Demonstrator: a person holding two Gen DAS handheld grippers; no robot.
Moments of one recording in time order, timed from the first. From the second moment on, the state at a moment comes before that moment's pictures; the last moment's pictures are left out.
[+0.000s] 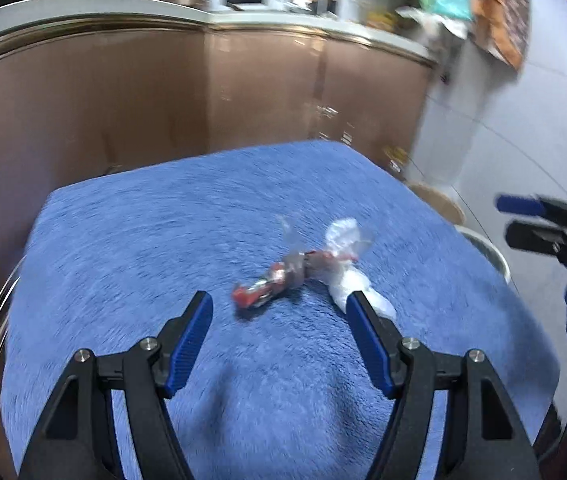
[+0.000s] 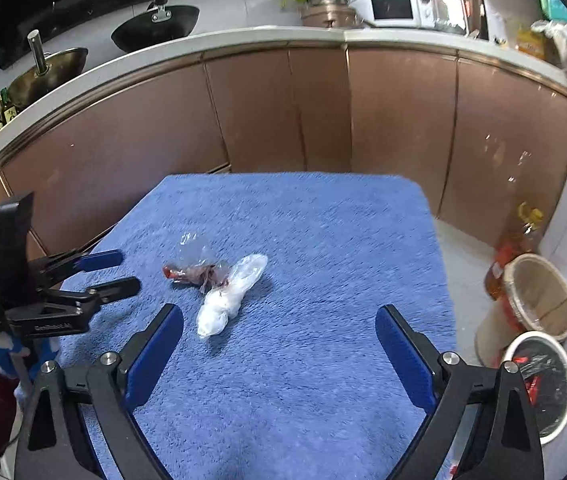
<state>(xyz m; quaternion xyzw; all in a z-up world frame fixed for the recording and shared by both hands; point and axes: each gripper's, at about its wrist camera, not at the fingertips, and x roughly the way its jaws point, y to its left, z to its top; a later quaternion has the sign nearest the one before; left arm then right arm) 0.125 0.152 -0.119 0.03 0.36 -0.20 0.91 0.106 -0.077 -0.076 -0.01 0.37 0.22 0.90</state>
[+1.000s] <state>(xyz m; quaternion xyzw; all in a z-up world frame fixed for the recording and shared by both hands) 0.214 0.145 -0.168 0.10 0.41 -0.34 0.84 0.196 -0.019 -0.159 0.05 0.50 0.34 0.80</state>
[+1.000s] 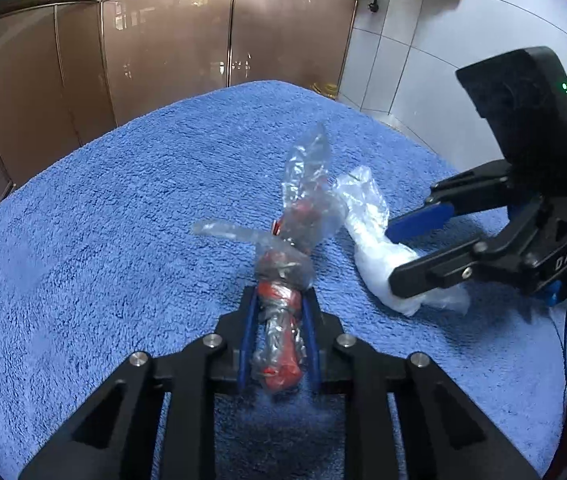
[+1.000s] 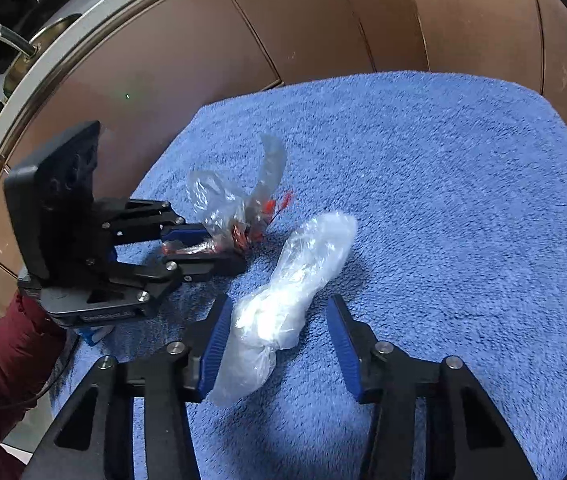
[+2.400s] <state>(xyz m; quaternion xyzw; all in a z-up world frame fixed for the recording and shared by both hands) 0.037 0.043 -0.017 0.03 0.31 -0.23 0.92 0.042 -0.184 -0.040 0.10 0.31 0.22 0.92</state>
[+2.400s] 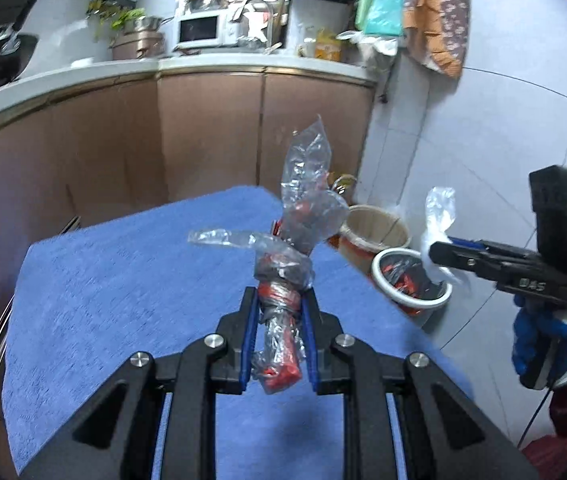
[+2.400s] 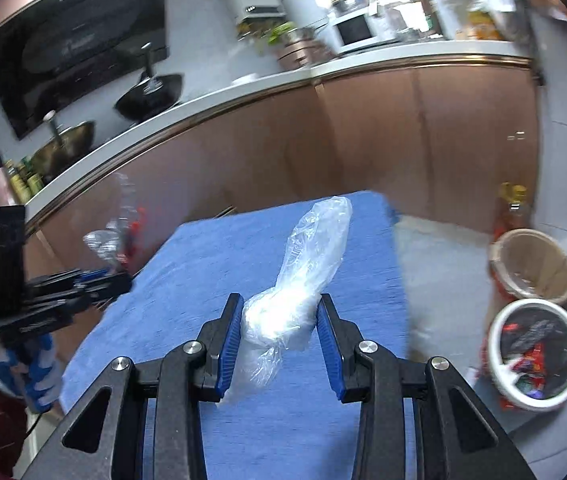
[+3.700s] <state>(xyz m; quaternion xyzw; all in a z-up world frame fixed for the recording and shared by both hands) 0.235 -0.400 -0.158 0.10 0.47 -0.44 0.76 0.120 -0.465 -0.222 0.20 0.41 -0.16 0.88</state>
